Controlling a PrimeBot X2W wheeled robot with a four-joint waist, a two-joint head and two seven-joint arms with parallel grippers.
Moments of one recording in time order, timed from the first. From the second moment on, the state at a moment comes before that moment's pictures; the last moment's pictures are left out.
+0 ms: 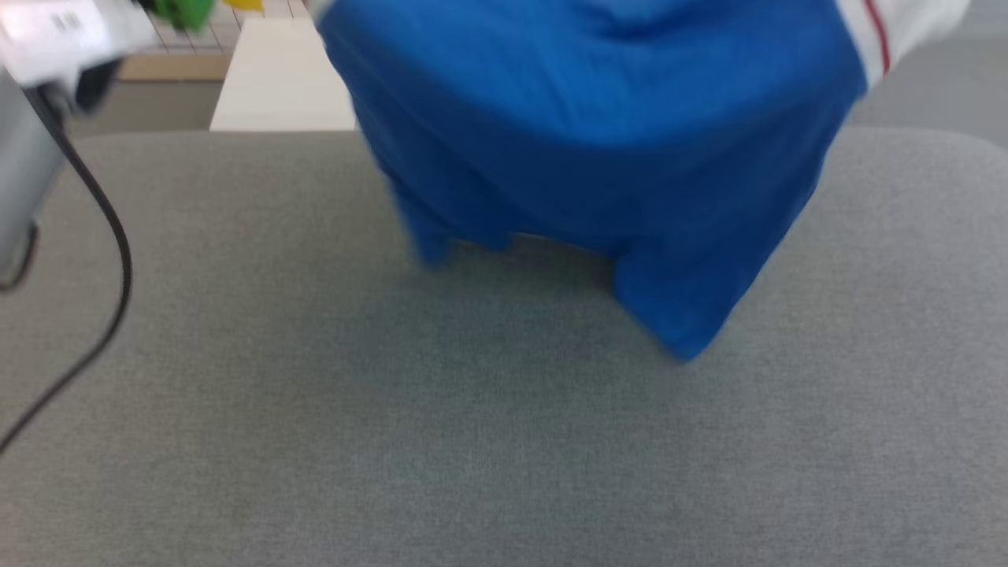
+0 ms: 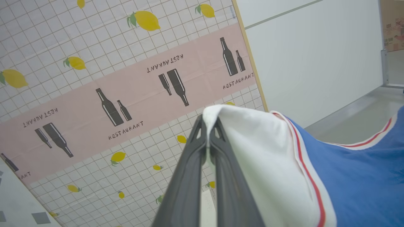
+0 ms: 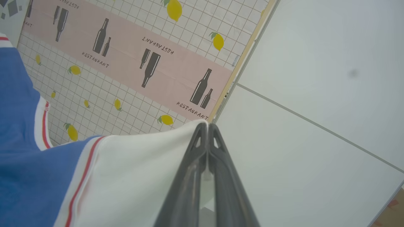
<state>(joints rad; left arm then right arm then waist) -1.38 0.65 -0.96 0.48 -0.82 0.01 -0.05 -1.01 -0.60 0.29 0.32 0.30 0.13 0.03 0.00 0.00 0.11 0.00</state>
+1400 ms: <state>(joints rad) -1.32 0.62 -0.58 0.46 -0.65 0.13 -0.26 -1.38 -0.42 0.27 0.76 0.00 0.13 -0.26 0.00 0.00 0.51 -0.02</state>
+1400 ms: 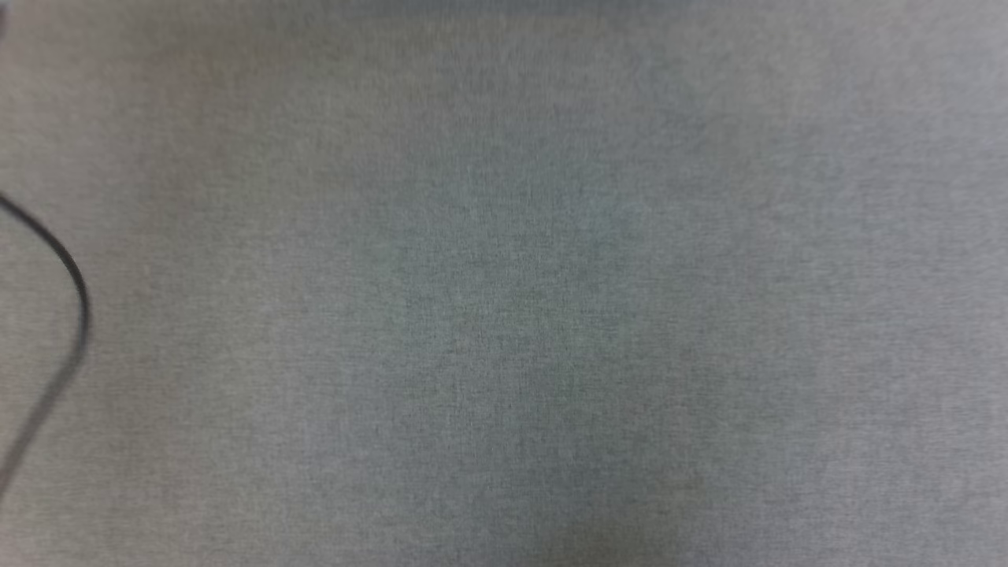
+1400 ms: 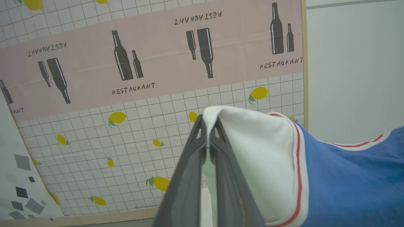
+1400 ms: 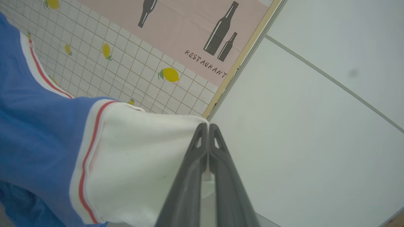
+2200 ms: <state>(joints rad) -0.08 0.50 -0.28 0.25 -0.67 0.12 -0.26 -0.29 -0.54 0.36 0.37 0.21 0.13 -0.24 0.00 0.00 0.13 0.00</state>
